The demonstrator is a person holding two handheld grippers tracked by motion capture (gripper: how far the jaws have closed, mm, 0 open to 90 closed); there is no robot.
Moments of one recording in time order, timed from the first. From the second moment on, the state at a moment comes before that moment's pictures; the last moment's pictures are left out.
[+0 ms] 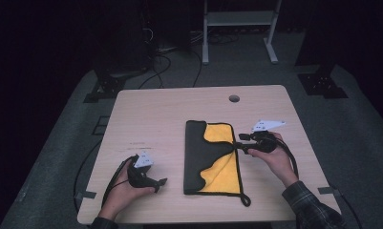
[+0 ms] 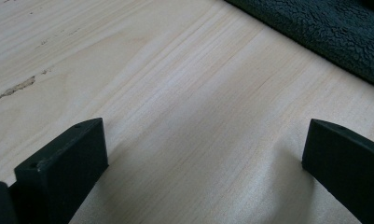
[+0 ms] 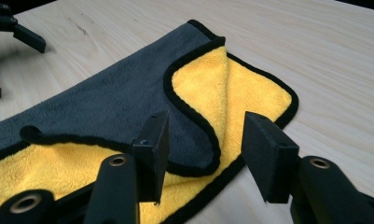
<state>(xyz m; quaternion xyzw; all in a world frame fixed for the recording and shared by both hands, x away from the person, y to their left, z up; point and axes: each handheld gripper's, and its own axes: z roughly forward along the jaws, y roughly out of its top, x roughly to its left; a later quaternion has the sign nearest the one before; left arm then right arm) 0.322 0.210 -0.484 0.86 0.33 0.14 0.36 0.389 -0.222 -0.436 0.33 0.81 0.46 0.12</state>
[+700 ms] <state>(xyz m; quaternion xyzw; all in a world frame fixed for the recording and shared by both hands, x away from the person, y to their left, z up) 0.322 0.210 -0.484 0.86 0.33 0.14 0.36 0.419 -0.180 -0.429 0.31 0.82 0.46 0.12</state>
